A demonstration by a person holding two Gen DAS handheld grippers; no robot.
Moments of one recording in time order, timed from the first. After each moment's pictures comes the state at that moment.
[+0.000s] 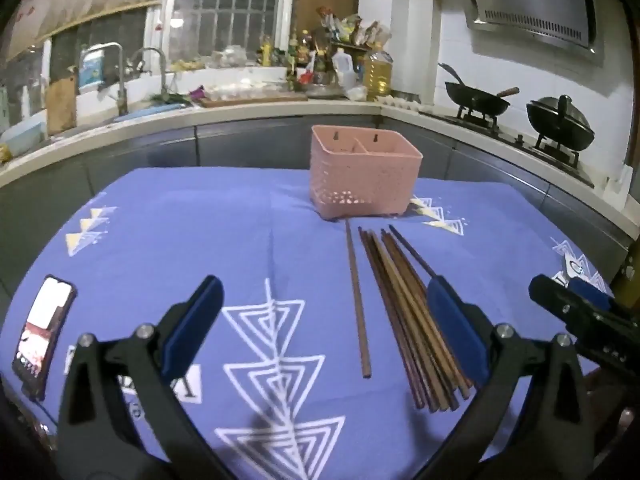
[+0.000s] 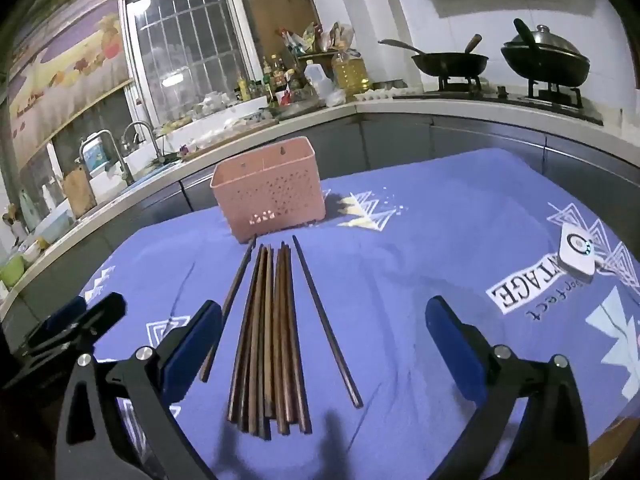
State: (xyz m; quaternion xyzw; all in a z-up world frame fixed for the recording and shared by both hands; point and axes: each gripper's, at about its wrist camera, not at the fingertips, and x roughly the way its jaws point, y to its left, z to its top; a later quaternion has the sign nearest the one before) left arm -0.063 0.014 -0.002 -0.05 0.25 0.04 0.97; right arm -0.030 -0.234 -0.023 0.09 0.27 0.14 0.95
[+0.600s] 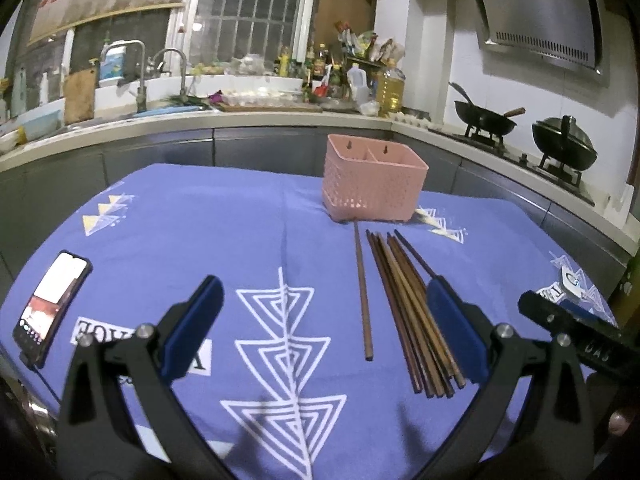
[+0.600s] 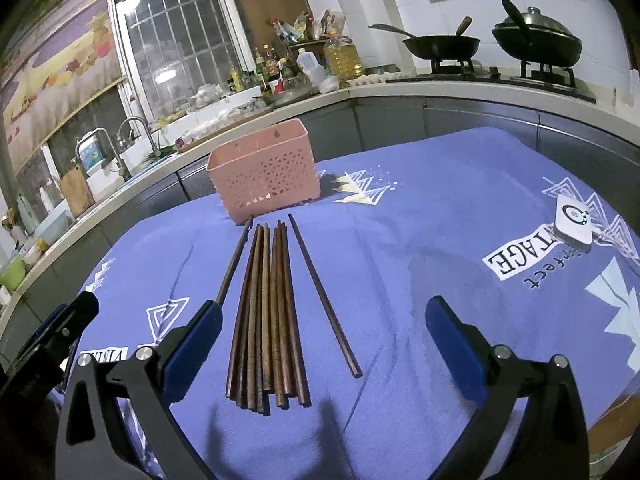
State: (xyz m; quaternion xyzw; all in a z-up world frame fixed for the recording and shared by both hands) left arm -0.097 0.016 -0.008 -0.07 0.22 0.05 0.97; right arm -0.042 -0.240 -0.033 0.11 0.30 0.14 0.94
